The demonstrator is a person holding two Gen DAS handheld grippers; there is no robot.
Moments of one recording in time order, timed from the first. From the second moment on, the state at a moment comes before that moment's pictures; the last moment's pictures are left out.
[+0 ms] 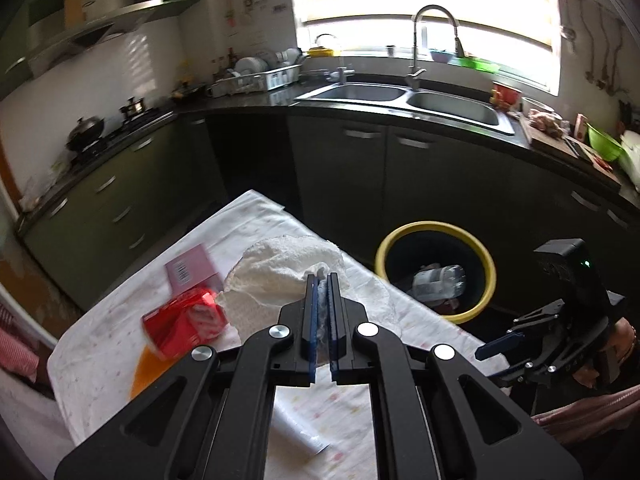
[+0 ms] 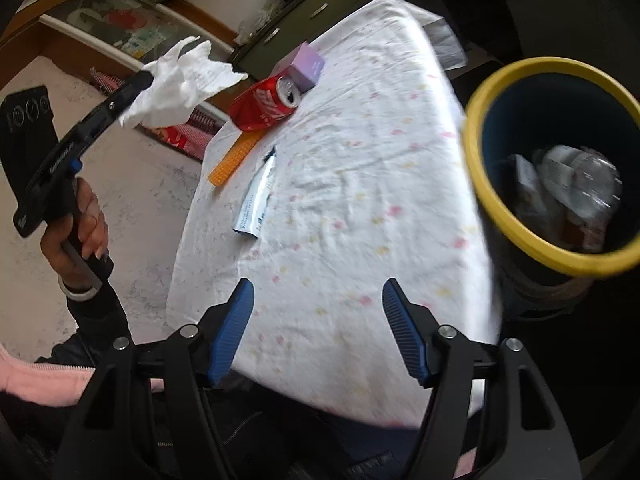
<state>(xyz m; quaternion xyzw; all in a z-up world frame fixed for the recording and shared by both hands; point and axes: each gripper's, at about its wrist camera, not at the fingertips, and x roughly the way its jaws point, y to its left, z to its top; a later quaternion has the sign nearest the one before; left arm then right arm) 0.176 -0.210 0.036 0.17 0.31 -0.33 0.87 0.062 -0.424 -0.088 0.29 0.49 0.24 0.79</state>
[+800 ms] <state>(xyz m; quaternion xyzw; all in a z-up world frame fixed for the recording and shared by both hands) 0.233 -0.466 -0.102 0.20 0.45 -0.41 0.77 -0.012 -0.518 -0.100 0.35 0.44 0.13 0.81</state>
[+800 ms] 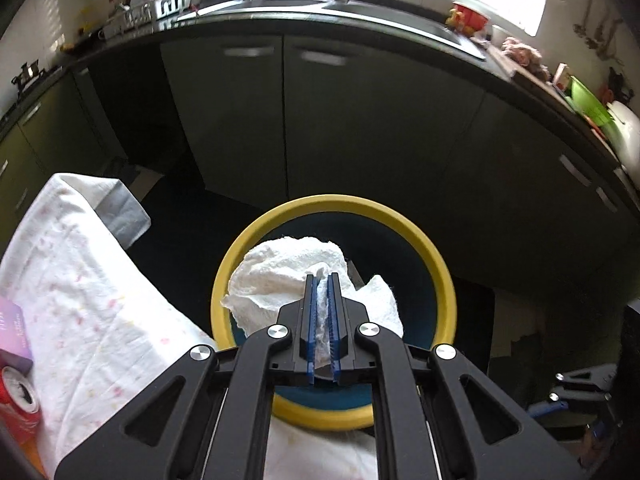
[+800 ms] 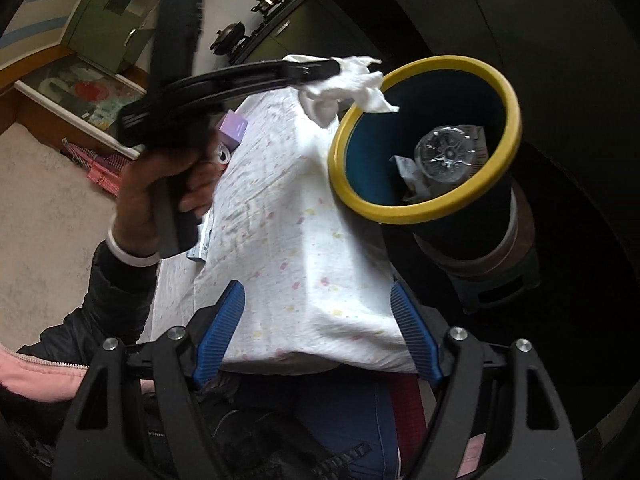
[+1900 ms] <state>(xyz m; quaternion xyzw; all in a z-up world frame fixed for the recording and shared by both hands) 0.090 -0.066 0.026 0.05 0.25 -0.11 0.96 0.103 -0.348 -0.061 0.17 0.50 0.22 0.82</state>
